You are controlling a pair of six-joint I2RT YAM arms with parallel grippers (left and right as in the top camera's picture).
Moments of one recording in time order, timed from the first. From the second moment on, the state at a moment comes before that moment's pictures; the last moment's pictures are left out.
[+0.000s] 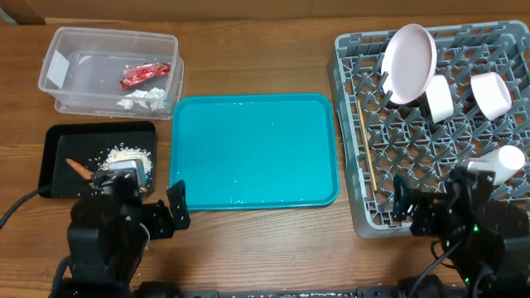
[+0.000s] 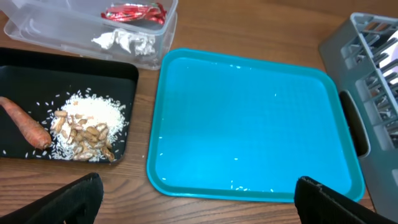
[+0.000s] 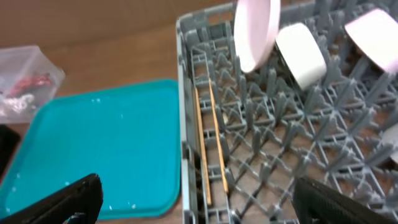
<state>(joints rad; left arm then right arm) -0.07 0.59 0.98 -1.05 0.02 -0.24 0.13 0.51 0.93 -1.01 0.00 0.25</state>
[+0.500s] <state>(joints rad) -0.07 0.59 0.97 -1.05 0.01 -0.26 0.13 0.51 0.93 -1.12 0.01 0.25</state>
